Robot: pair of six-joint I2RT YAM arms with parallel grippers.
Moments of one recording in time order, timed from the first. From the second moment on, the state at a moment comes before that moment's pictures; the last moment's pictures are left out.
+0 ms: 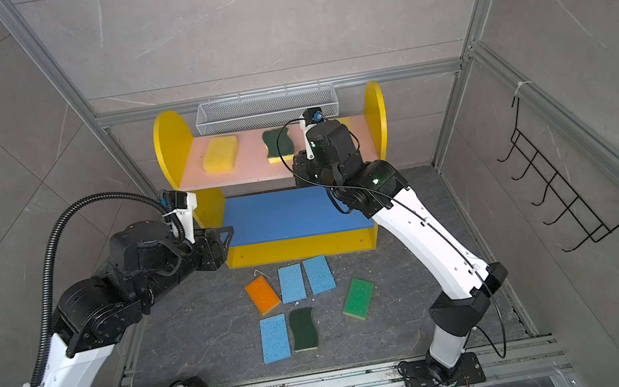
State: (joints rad) left arm -0.77 1.10 1.69 -1.06 -0.28 -0.39; right arm 0.68 1.73 2.21 -0.82 0.25 0.29
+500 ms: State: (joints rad) left arm -0.77 1.02 1.68 -1.06 -0.28 -0.39; right arm 0.63 1.87 2.33 -0.83 0.30 0.25
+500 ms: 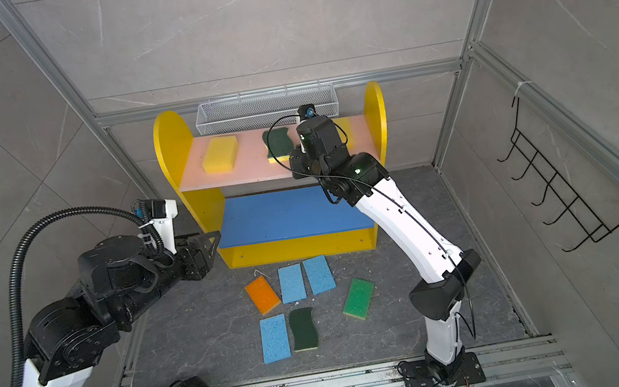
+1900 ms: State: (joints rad) left arm -0.77 1.04 1.68 -1.06 -0.31 -0.38; right arm 0.61 1.91 2.35 -0.84 0.22 0.24
